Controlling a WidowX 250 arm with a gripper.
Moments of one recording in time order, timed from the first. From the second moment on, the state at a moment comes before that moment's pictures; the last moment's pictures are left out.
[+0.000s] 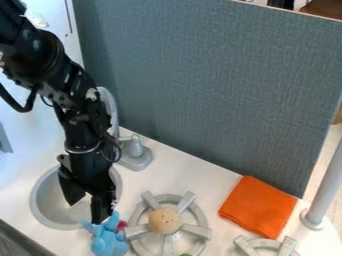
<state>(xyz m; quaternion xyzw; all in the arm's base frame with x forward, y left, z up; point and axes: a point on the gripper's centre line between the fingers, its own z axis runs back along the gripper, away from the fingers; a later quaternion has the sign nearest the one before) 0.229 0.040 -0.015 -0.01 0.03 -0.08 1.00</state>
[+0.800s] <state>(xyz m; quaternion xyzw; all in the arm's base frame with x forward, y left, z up) 0.237 0.050 -0.070 -0.03 0.07 0.00 1.00</state>
